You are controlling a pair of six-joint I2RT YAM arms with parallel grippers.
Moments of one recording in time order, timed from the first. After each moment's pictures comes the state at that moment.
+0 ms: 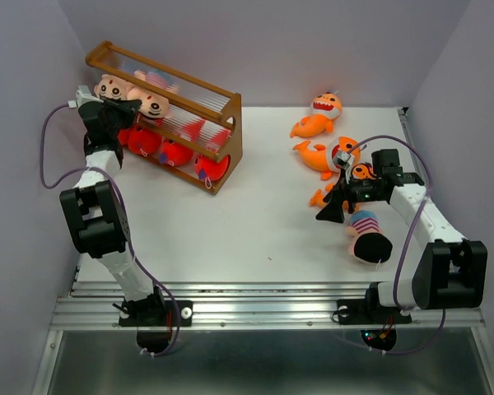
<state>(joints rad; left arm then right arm) 0.27 1.80 1.34 0.39 0.34 -1.03 0.01 1.34 0.97 -0.74 -1.06 -0.59</state>
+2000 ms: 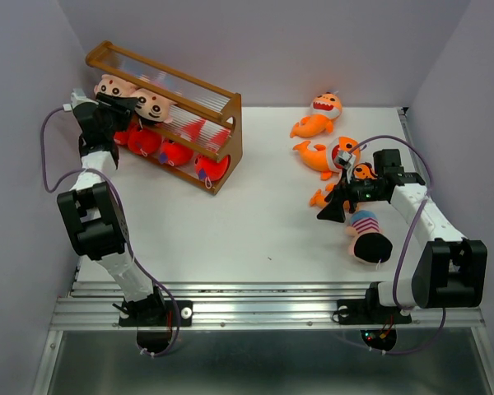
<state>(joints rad) 0.30 1.81 1.34 0.34 0.34 -1.03 -0.01 1.35 0.97 -0.74 -1.05 -0.59</state>
